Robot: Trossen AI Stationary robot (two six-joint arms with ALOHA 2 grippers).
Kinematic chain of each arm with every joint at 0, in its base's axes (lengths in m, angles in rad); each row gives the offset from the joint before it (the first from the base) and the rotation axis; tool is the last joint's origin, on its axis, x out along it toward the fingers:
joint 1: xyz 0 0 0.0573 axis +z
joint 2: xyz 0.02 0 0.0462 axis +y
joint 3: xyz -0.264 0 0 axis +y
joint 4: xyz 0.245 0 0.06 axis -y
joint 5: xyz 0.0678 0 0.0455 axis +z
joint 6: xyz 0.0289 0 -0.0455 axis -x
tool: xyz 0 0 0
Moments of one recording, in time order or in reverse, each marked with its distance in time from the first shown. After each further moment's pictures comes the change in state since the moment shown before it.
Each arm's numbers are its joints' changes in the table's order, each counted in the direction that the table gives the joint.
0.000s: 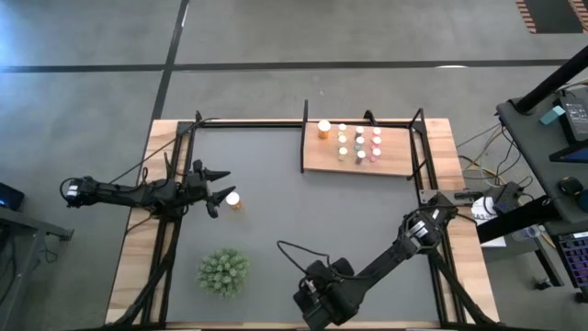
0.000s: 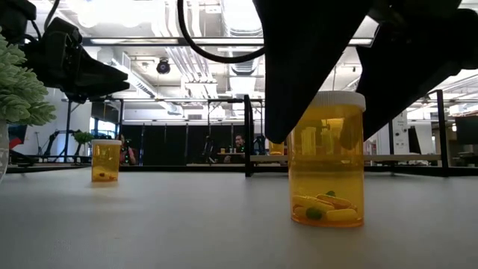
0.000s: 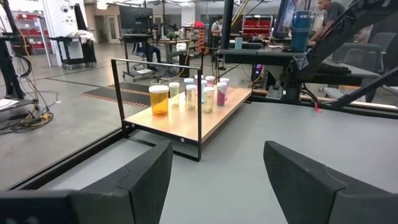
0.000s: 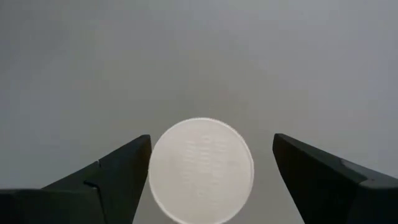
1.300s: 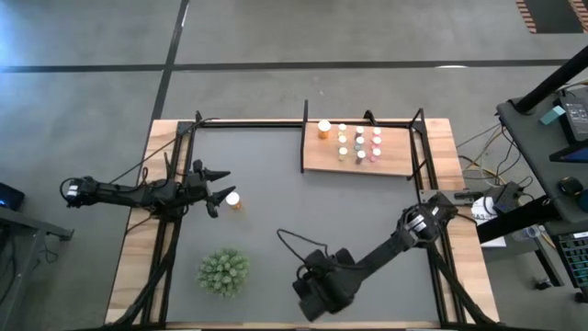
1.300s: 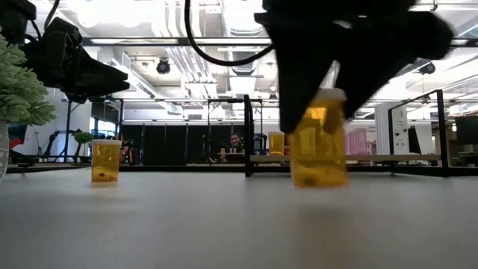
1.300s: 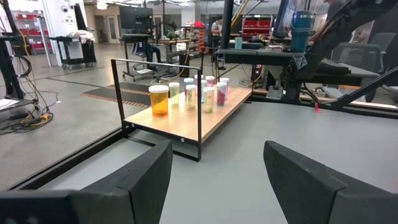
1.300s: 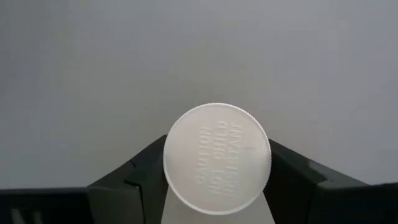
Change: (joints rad) left arm 0.000 0.000 0.000 0.000 0.000 0.000; right arm -0.054 -0.024 0.002 -0.083 0.018 0.009
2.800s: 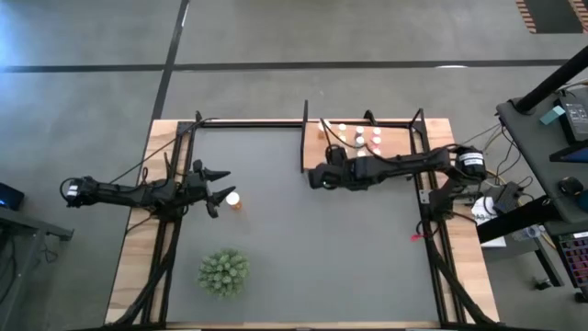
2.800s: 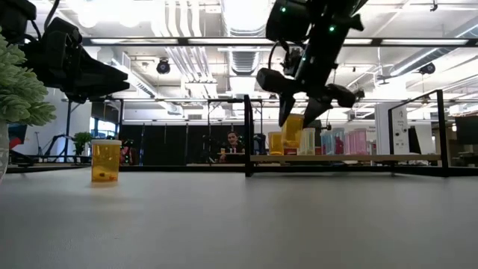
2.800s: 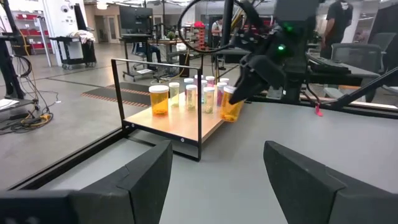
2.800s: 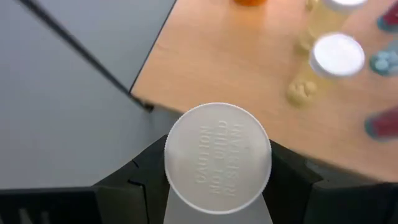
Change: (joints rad) left arm 0.000 0.000 0.000 0.000 0.000 0.000; right arm -0.673 -0.635 0.835 0.621 -0.089 0.478
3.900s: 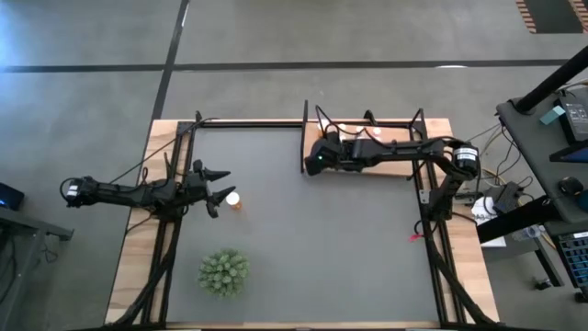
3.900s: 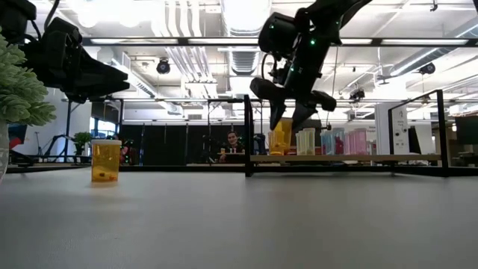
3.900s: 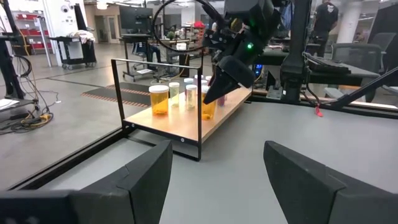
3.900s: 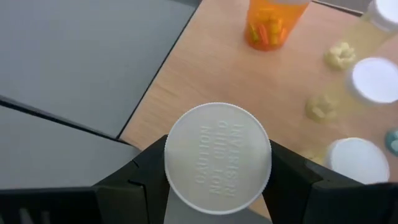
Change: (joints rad) left arm 0.000 0.000 0.000 0.000 0.000 0.000; right arm -0.176 0.048 -0.062 0.080 0.125 0.291
